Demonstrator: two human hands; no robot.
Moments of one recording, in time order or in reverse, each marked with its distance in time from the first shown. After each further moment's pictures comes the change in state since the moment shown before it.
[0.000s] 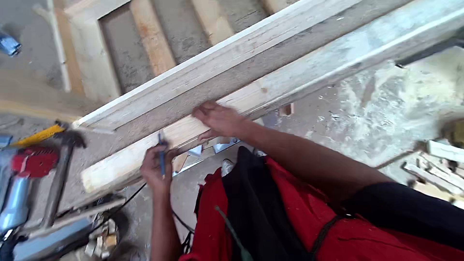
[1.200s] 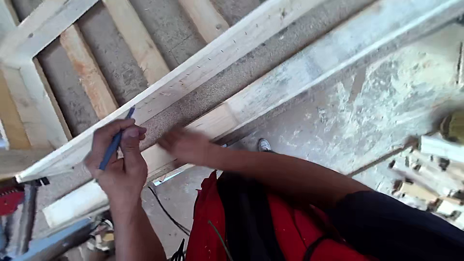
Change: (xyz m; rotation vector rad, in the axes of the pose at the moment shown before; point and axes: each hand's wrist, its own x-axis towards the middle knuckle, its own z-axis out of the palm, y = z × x) left_hand 0.138 0.191 0.137 0.042 -0.150 0.221; right_hand -0.064 0.087 -0.050 0.094 0.016 0.012
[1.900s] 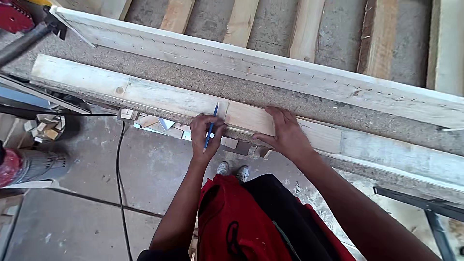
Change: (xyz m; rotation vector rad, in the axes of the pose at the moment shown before) left_hand -0.110 0.017 0.198 -0.066 0.640 -0.240; right_hand -0.121 0.151 -0.101 -0.087 -0.033 -0.074
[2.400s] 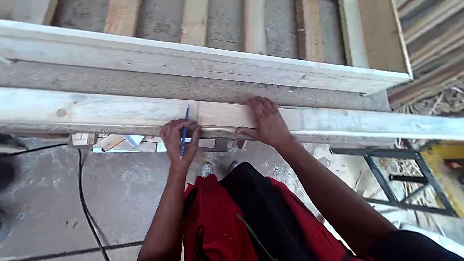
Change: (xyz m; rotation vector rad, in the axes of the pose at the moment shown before) left_hand 0.004 -0.014 0.003 0.030 -0.037 0.071; right_hand -0.018 0.016 -0.006 -0.215 0.044 0.084
